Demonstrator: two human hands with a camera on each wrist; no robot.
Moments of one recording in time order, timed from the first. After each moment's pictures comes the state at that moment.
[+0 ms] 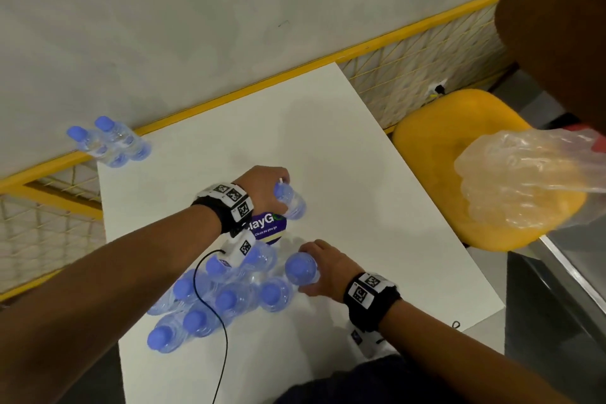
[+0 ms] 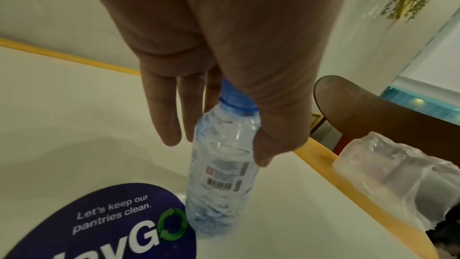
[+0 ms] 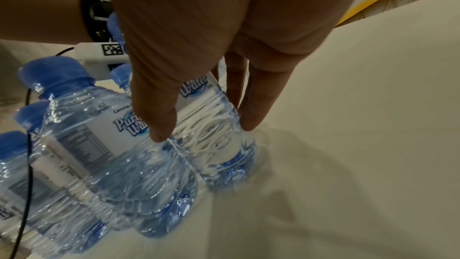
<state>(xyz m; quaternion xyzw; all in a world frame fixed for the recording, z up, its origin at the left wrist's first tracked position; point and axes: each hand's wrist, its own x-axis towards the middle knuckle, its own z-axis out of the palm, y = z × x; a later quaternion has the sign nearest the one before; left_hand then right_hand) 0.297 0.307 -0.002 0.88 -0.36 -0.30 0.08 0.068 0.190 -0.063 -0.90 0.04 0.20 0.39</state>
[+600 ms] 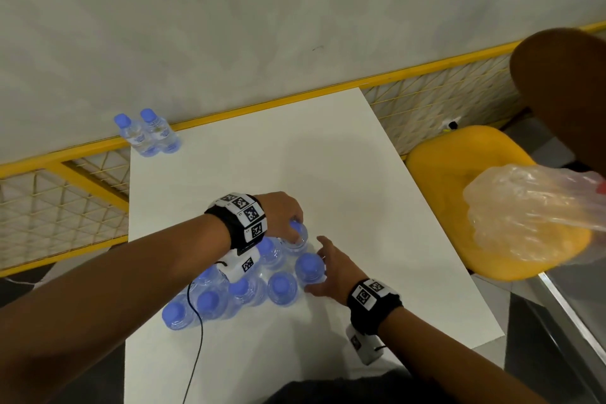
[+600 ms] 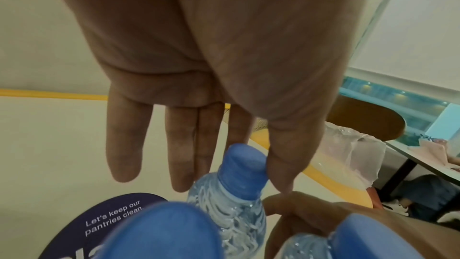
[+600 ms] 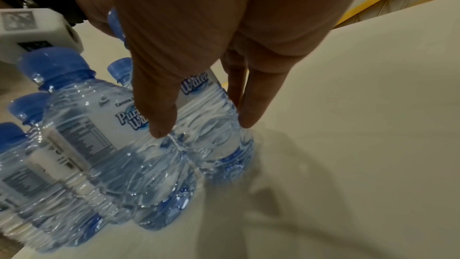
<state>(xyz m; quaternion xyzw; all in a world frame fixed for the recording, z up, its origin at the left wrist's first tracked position) 0.247 0.333 0.033 0.83 -0.44 -0.35 -0.03 0.066 0.199 -0.033 -0.87 0.11 0.24 0.43</state>
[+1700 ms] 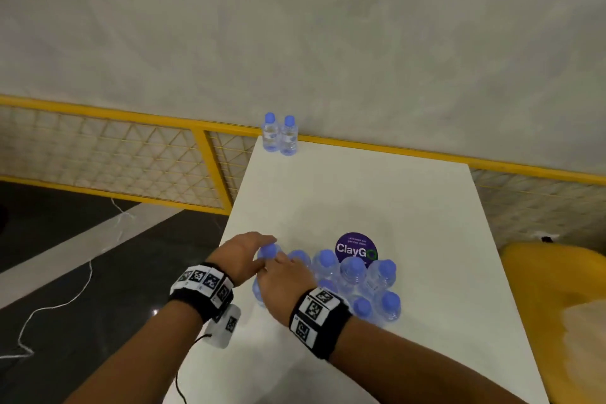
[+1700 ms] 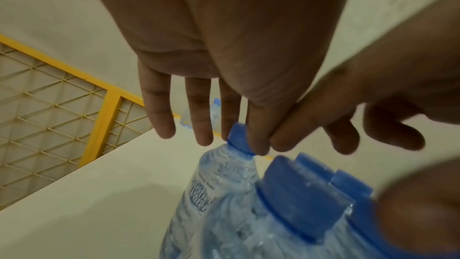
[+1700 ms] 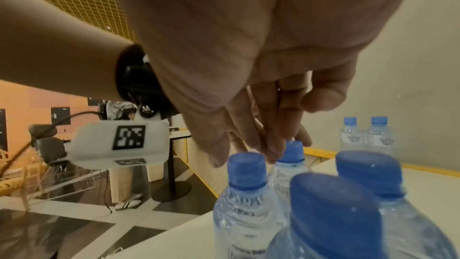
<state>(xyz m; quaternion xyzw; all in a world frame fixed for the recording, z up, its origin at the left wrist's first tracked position) 0.142 0.608 0.025 0.95 -0.08 -0.20 0.24 0.097 0.448 0.065 -0.93 -0.34 0.15 -0.01</state>
